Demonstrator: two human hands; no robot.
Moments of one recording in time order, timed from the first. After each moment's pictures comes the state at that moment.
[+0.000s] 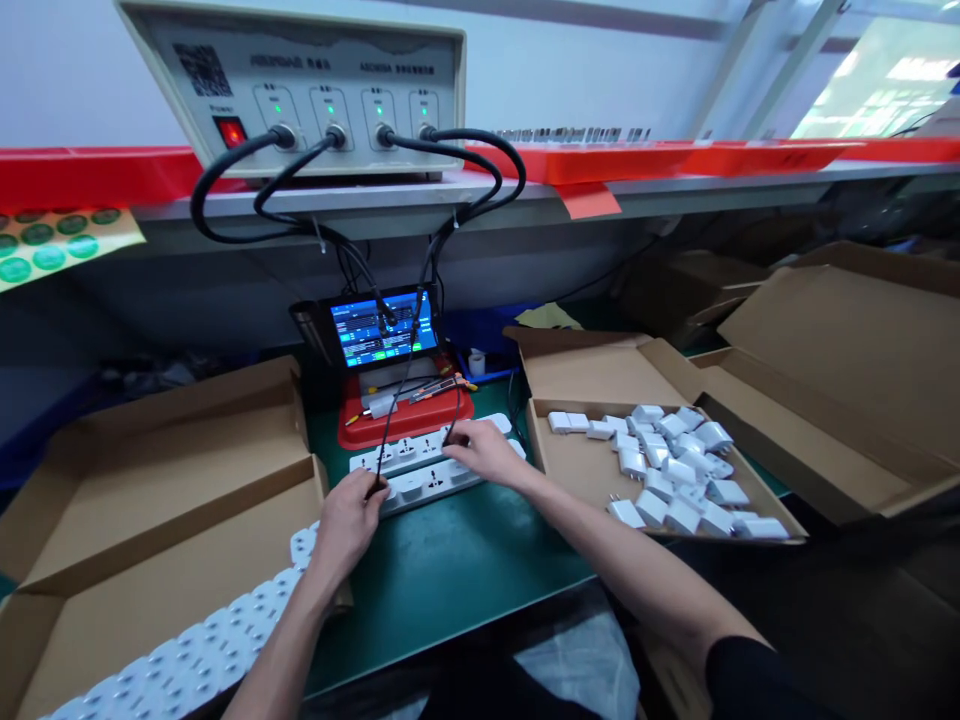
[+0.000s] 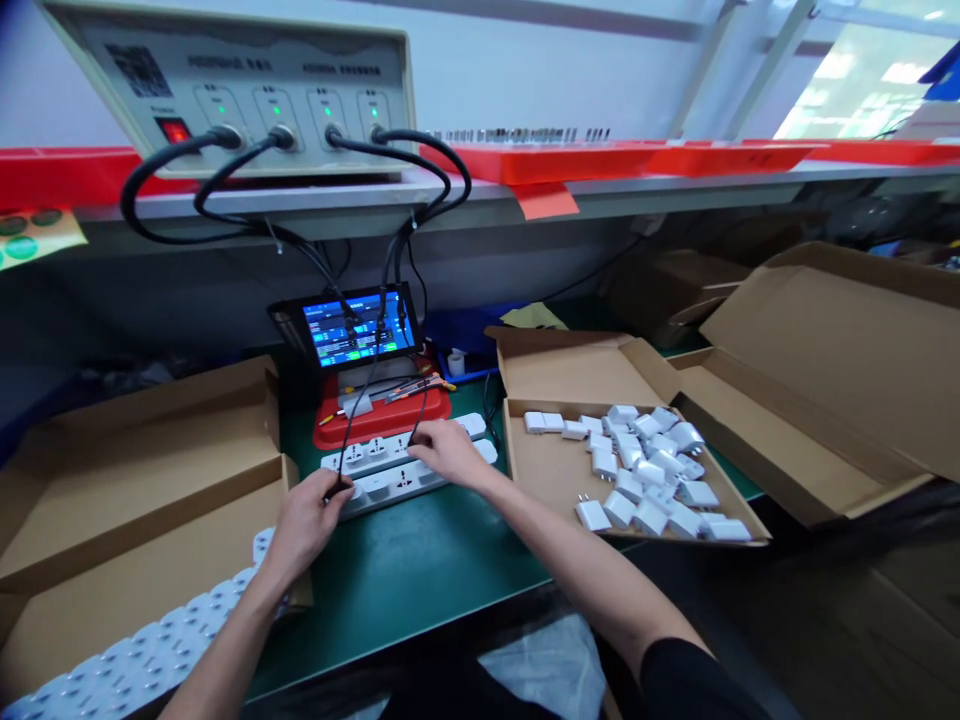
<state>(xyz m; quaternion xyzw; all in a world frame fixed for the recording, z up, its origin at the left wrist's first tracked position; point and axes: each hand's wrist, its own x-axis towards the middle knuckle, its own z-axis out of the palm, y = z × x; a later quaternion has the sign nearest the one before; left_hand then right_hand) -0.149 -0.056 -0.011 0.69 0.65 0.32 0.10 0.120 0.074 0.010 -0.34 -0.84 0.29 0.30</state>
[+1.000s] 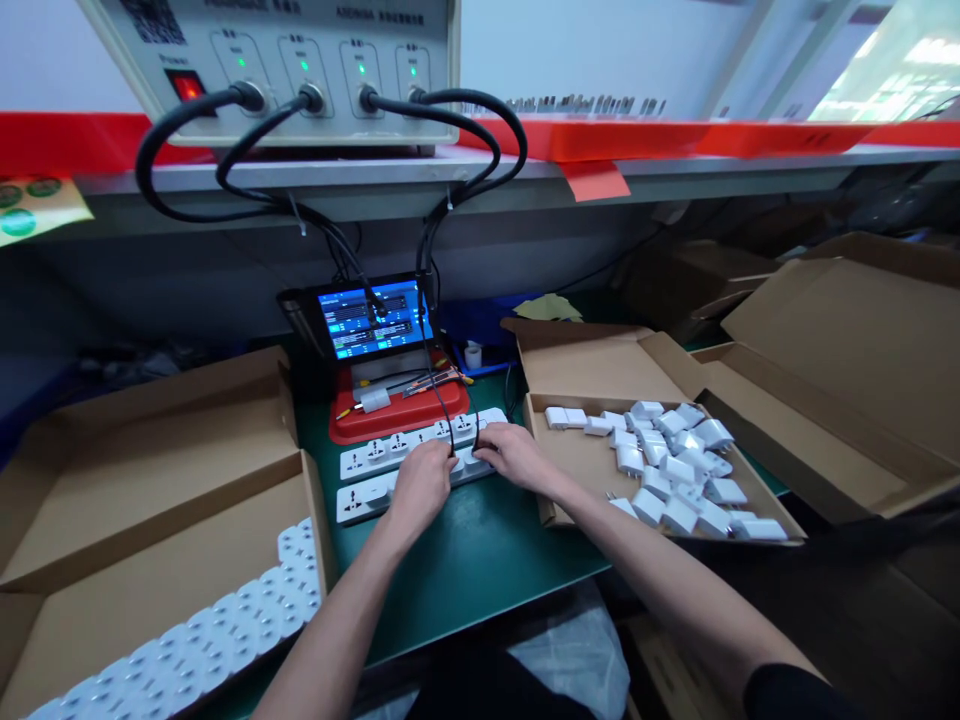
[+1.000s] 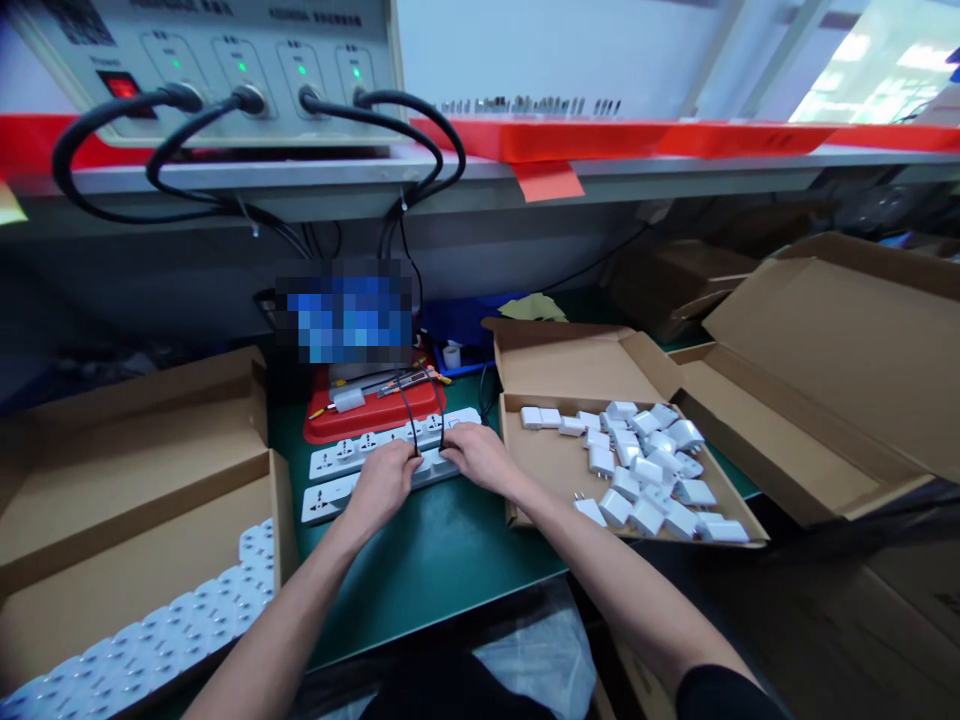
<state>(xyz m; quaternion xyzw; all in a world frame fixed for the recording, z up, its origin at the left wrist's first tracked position) -0.029 0.009 -0.002 0.75 0.61 0.22 0.11 0.181 0.079 -0.002 -0.36 -0.89 0.16 0.21</state>
